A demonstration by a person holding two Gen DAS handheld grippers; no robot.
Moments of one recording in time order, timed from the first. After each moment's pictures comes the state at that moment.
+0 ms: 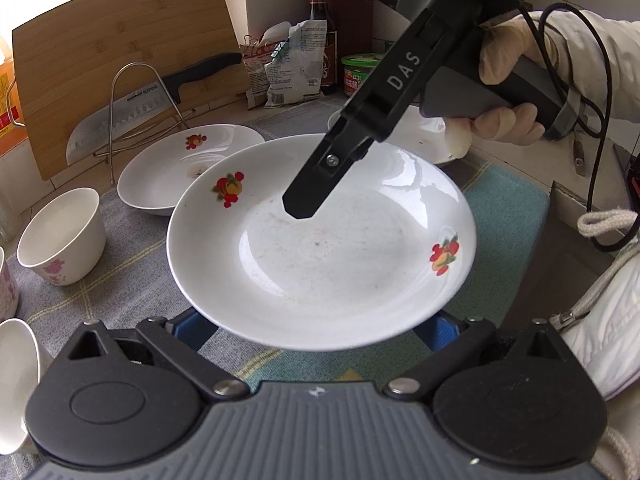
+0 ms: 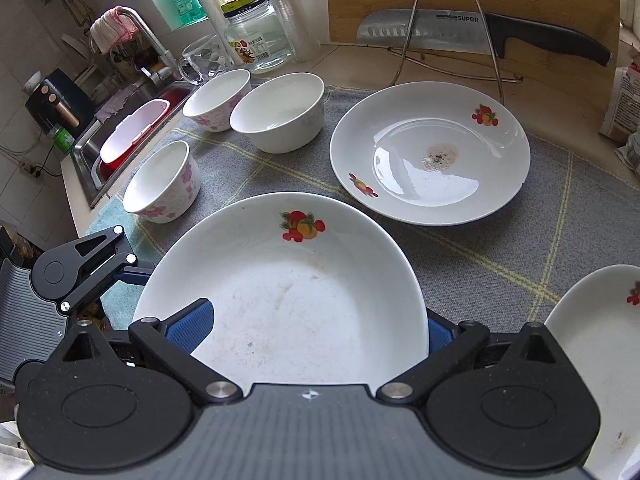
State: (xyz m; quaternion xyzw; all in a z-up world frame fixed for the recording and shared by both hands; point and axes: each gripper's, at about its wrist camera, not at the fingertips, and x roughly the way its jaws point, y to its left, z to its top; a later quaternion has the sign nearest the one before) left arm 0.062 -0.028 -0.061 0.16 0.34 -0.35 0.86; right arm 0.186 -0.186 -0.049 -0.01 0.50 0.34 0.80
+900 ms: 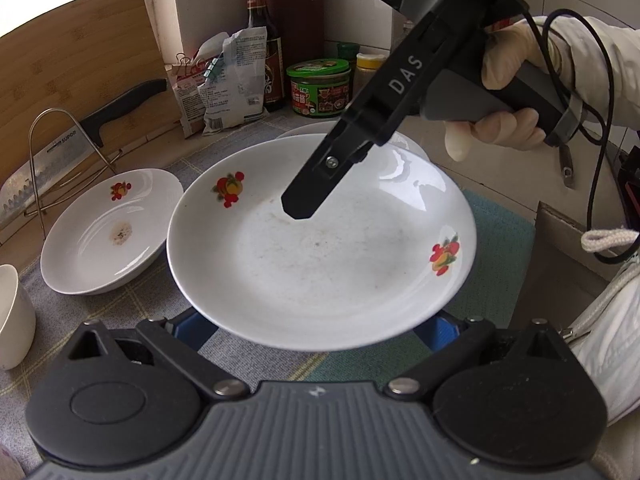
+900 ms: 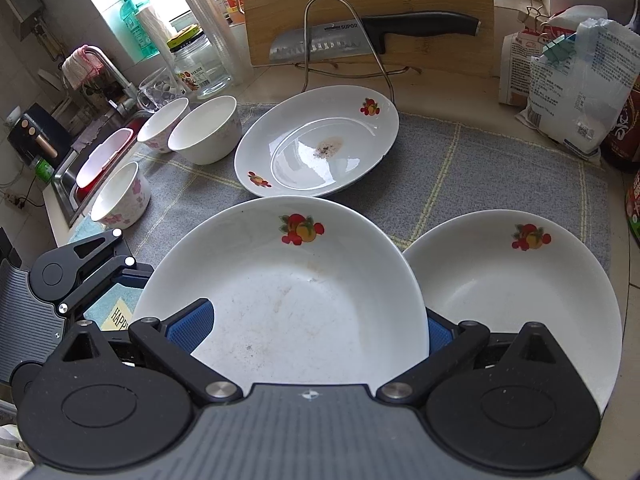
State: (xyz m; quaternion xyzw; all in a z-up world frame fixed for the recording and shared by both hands) left arm 0.088 -0.110 -0.056 0.18 0.34 -0.39 0.84; right arm 0.182 -0.289 -0.049 0.02 0.49 0.30 0.82
